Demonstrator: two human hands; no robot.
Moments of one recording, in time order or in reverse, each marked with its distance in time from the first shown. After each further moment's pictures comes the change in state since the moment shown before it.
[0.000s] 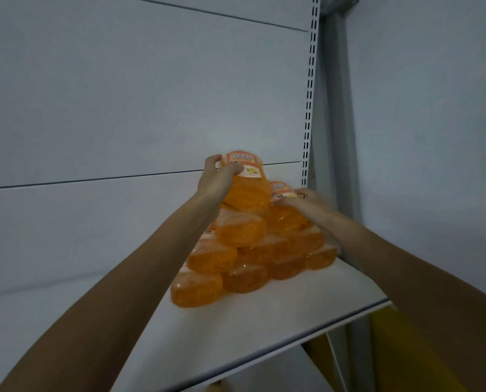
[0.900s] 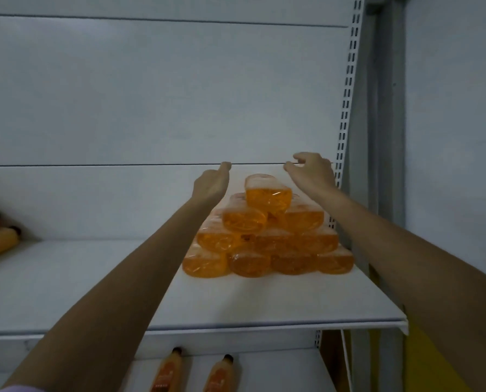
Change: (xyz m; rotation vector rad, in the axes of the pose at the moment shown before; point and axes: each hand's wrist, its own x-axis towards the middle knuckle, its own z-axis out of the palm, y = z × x) left_hand -0.047 0.001 0.007 0.521 0.405 -0.037; right_hand 0.000 -0.044 -0.015 -0.167 0.093 -0.487
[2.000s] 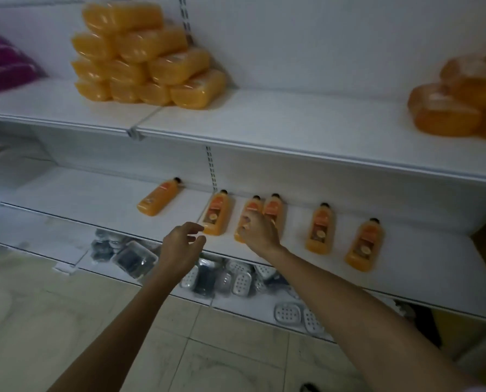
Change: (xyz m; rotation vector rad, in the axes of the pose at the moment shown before) left_hand -0.244 -0.386 -0.318 0.384 0.042 -0.398; right_hand -0.389 -0.176 0.380 0.124 -0.857 0.062
